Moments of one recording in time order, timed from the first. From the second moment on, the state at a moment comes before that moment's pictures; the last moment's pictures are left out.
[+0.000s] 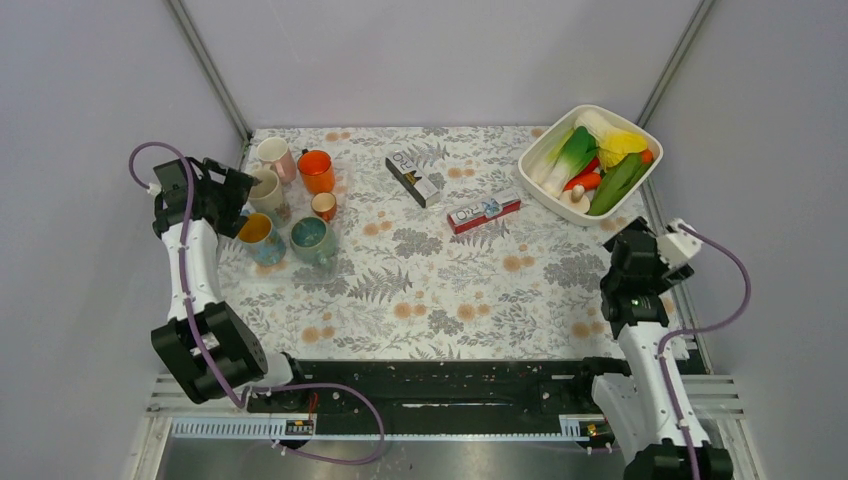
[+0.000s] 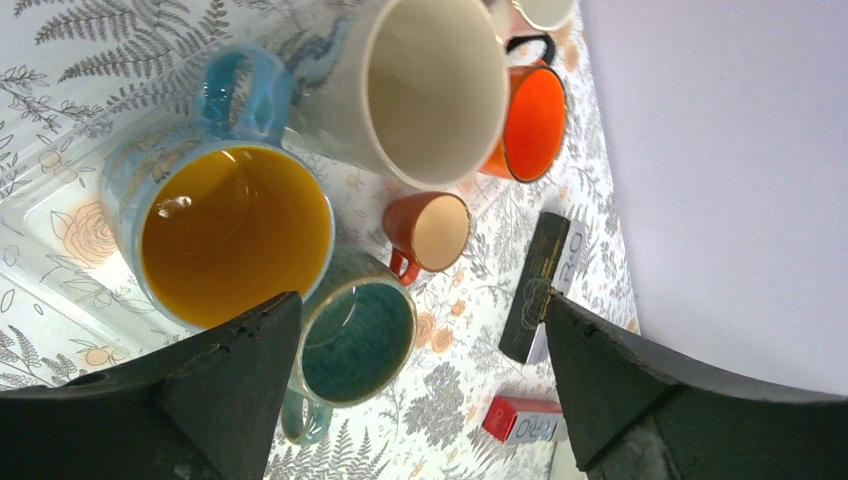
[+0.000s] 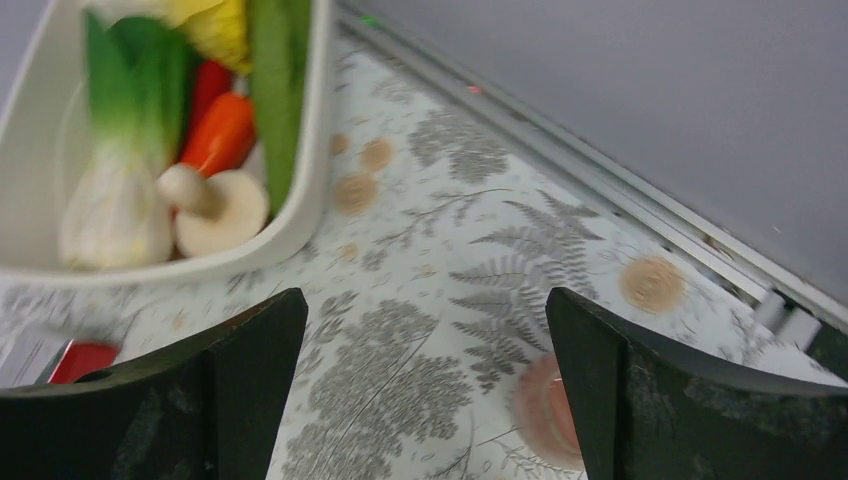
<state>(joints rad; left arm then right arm) 0.46 1.37 1.19 -0.56 0.25 -0.85 0.00 0.75 0.54 -0.21 0.71 0.49</state>
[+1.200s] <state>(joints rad) 0.49 1.30 1.15 -0.66 0.70 -0.63 0.39 1.07 0.64 -0.24 -0.03 0.62</state>
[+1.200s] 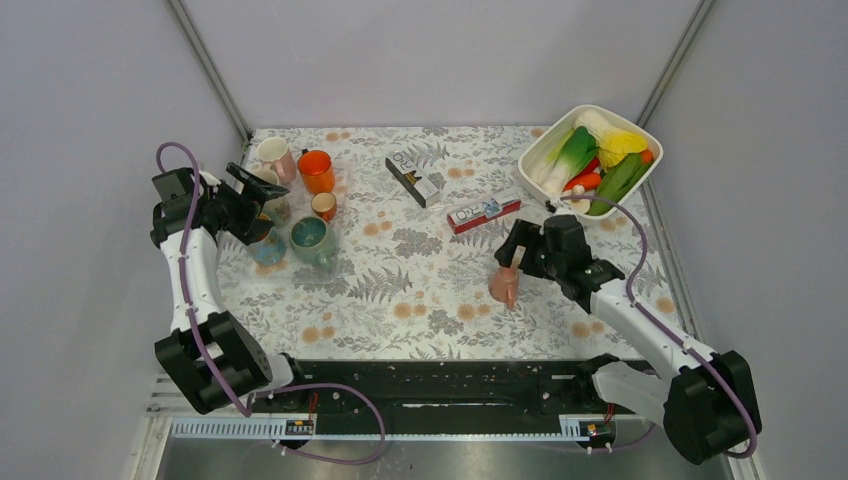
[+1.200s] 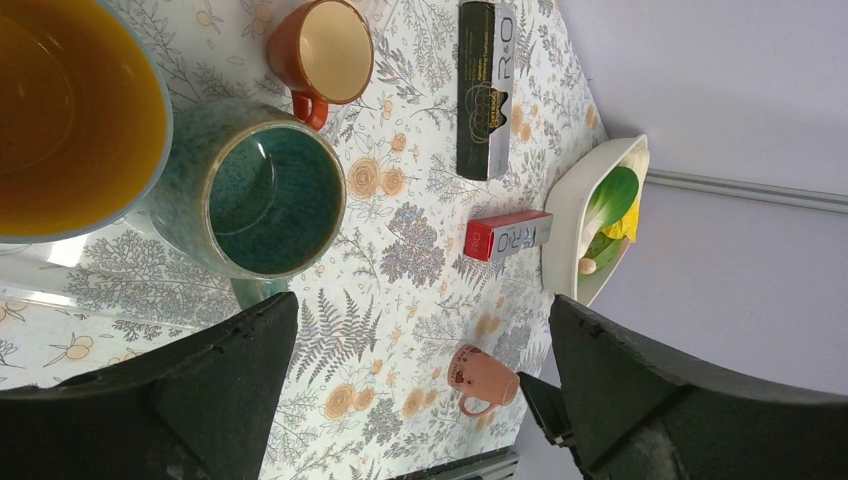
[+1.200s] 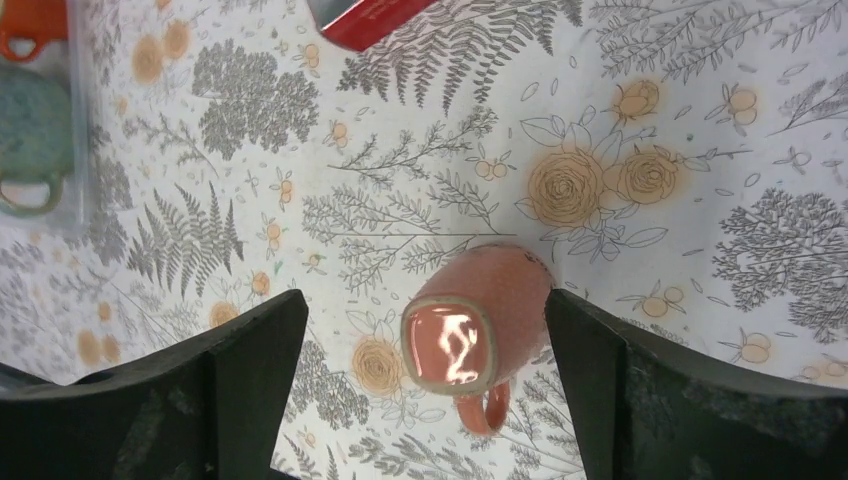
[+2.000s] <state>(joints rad) 0.46 1.17 1.15 -0.61 0.73 -0.48 0.80 1.23 0.68 -0.50 0.38 0.61</state>
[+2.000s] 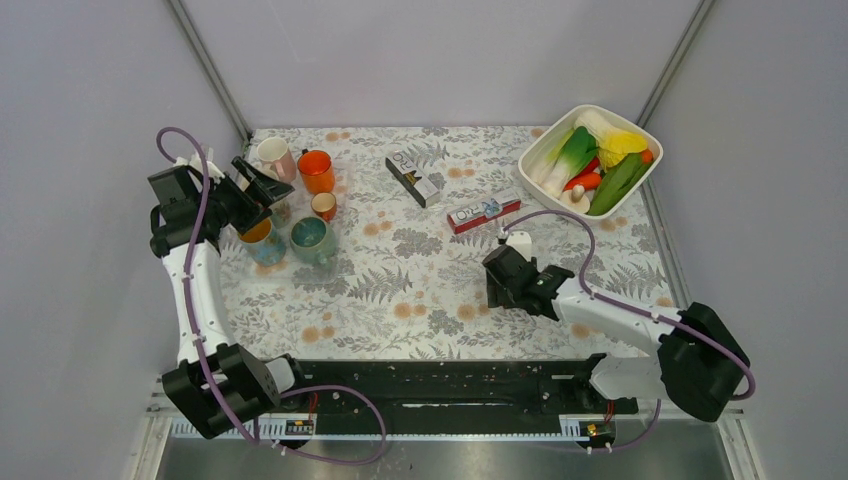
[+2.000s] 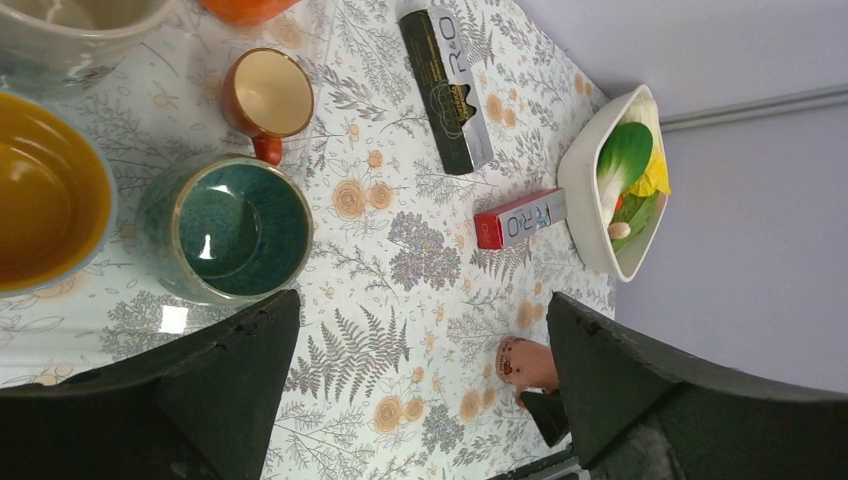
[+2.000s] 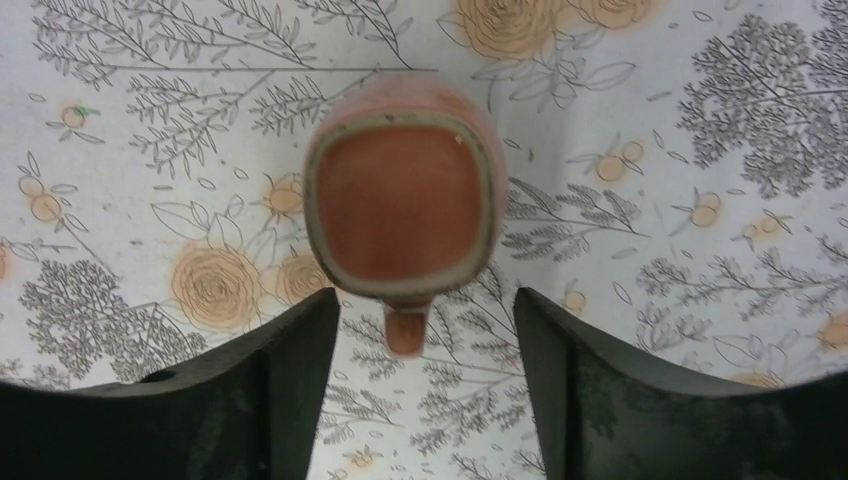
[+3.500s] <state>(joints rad) -0.33 1.20 1.25 -0.34 1.00 -0.54 0.77 1.08 0.76 0.50 -0.28 0.98</state>
